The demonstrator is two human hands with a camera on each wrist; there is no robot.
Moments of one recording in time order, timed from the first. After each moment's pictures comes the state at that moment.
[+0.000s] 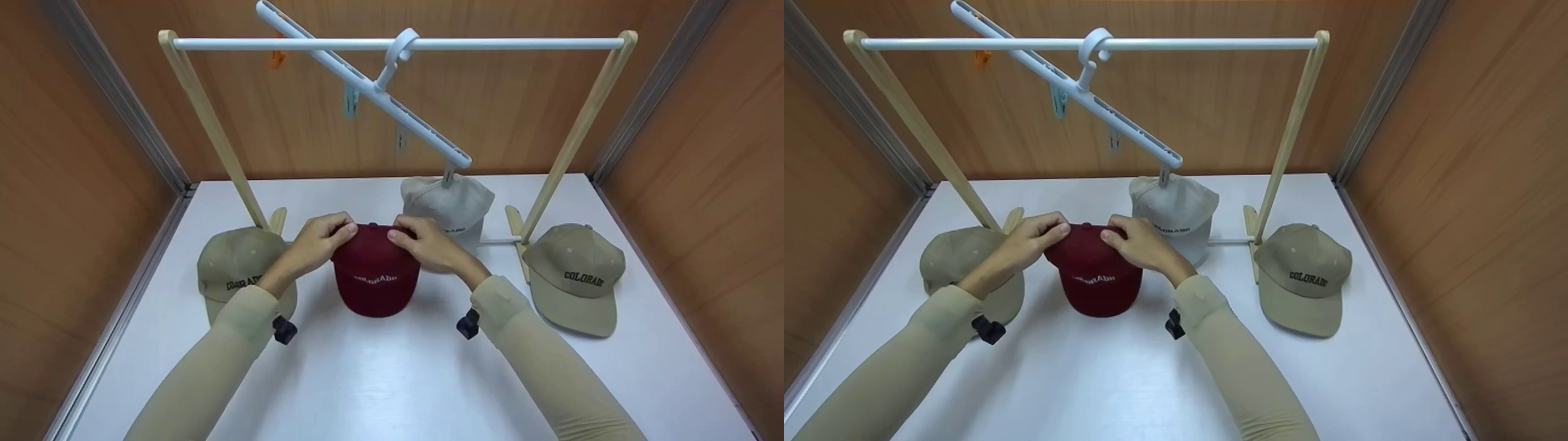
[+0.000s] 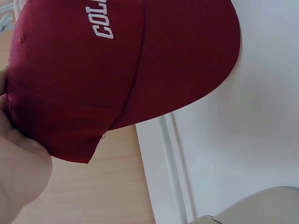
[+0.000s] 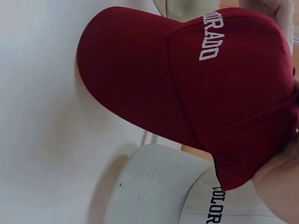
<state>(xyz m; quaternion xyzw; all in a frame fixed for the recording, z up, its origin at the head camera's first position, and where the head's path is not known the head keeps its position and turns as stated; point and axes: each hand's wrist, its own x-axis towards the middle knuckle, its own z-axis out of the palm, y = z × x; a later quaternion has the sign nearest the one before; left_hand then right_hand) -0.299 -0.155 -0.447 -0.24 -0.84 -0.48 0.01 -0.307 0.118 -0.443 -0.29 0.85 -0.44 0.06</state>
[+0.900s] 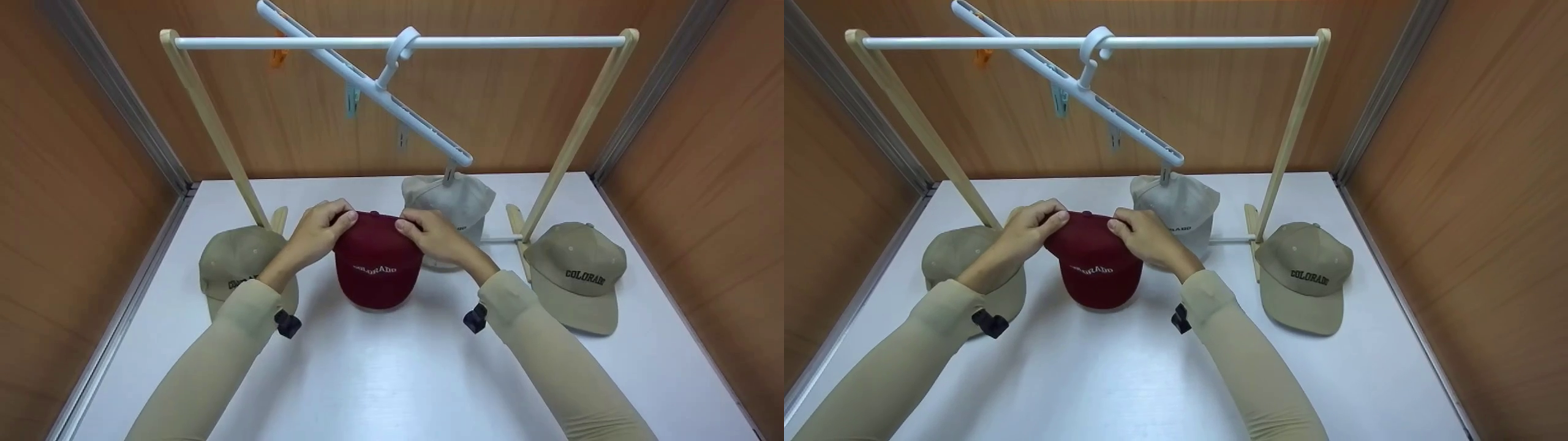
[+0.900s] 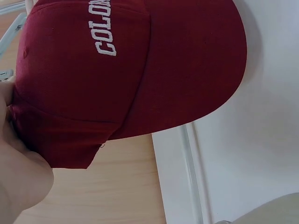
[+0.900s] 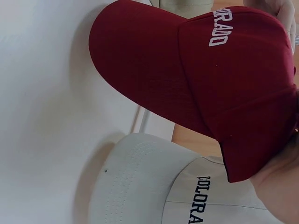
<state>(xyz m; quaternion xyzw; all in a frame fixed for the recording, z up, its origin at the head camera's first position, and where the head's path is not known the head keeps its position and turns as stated) -0.300 -0.151 -0.428 -0.20 -0.87 -0.45 0.05 -0.313 0.122 -0.430 -0.31 0.86 -0.40 0.01</state>
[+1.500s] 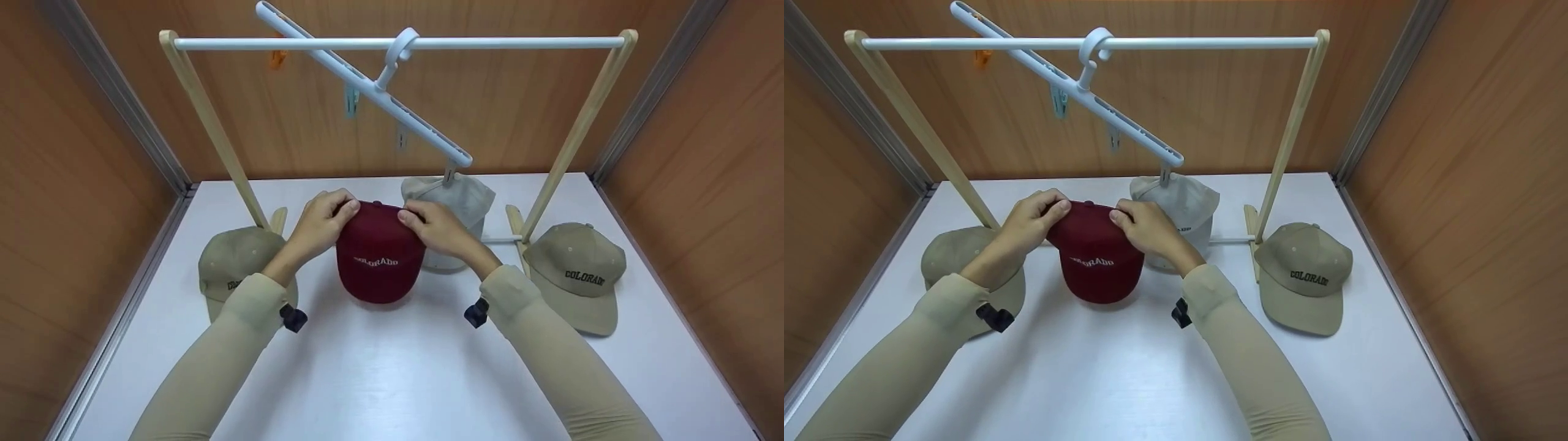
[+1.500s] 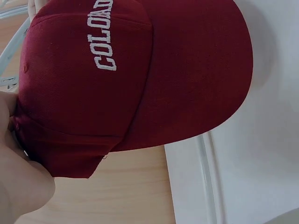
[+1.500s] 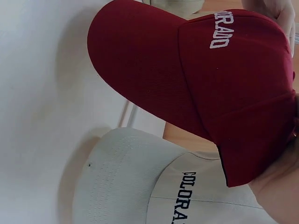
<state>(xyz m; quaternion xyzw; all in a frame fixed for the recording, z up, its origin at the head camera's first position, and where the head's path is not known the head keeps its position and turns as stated) -0.307 -0.141 -0.414 -0.19 -0.87 -0.44 0.09 -0.317 0.125 -0.417 -0.29 0.87 -0.40 -0.01</state>
